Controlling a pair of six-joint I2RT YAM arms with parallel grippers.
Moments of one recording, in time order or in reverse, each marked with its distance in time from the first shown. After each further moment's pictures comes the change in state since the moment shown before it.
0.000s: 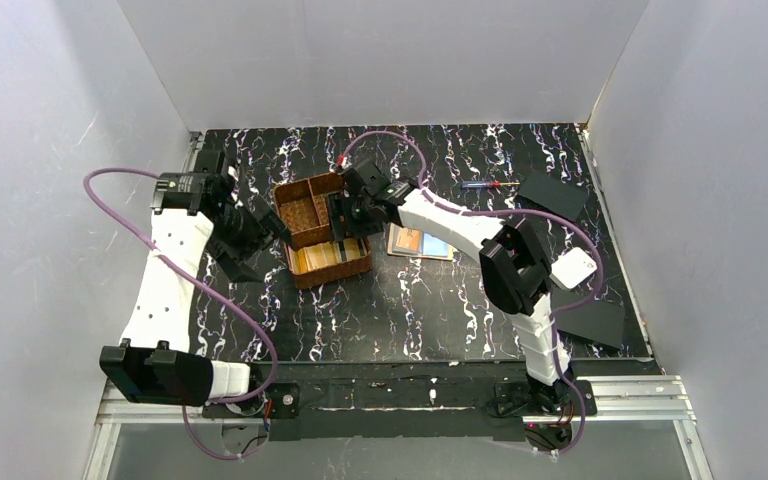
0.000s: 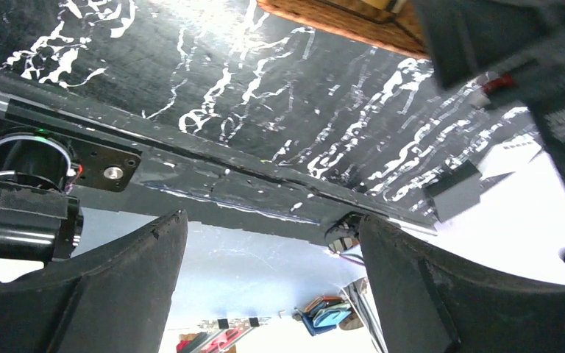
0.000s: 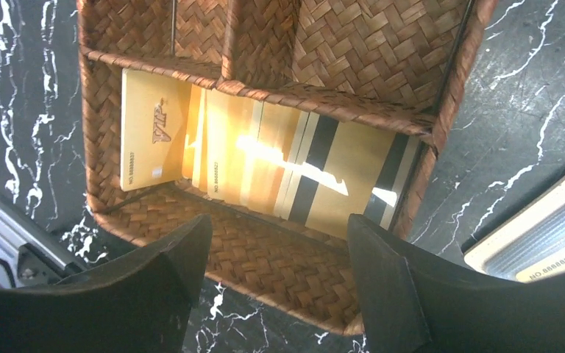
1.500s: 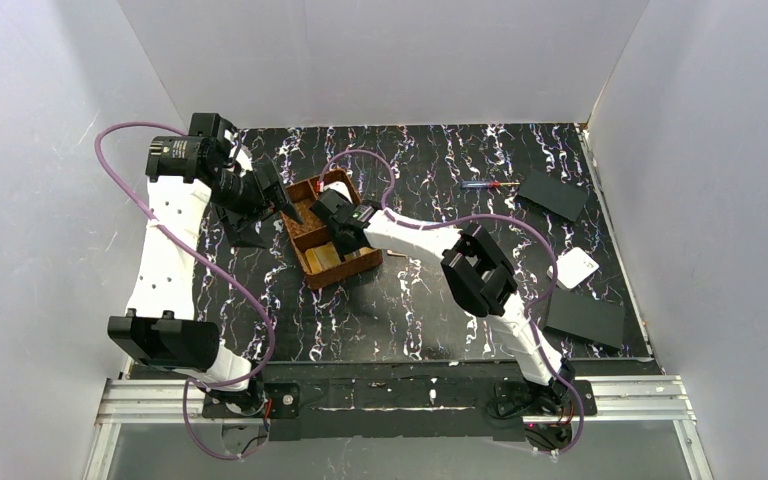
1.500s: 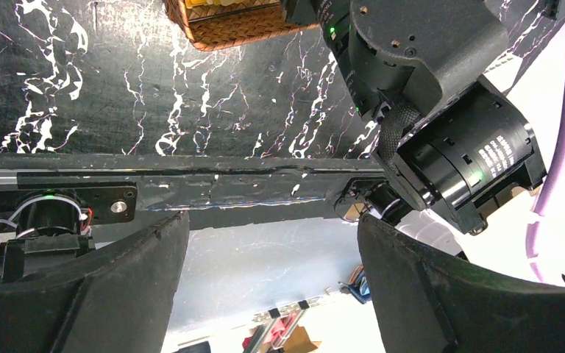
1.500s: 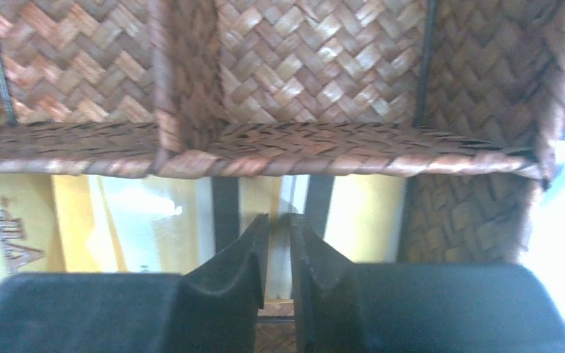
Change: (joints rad) left arm 0.000 0.192 0.387 -0.101 0.154 0.260; right arm 0.122 0.220 0.151 -0.077 0.443 -0.070
